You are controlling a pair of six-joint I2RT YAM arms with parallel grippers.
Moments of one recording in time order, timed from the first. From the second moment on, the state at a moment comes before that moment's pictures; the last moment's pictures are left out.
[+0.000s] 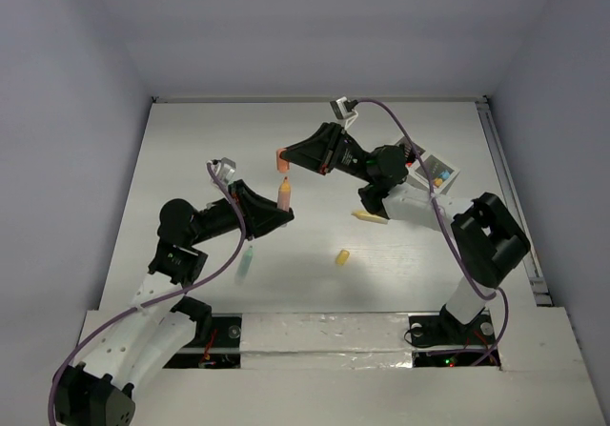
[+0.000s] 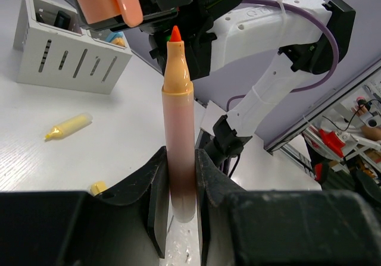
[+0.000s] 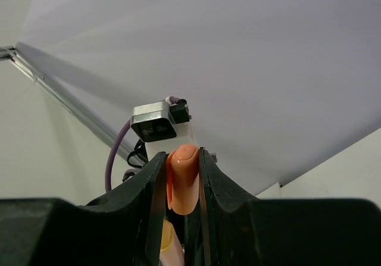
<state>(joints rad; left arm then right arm) -0.38 0.69 0.49 0.42 0.85 -0.78 0.69 1.70 1.06 1.29 -0.61 1.34</state>
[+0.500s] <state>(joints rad) -0.37 0.71 0.49 0.42 0.84 -0.78 0.69 1.71 1.05 1.29 -0.61 1.37</state>
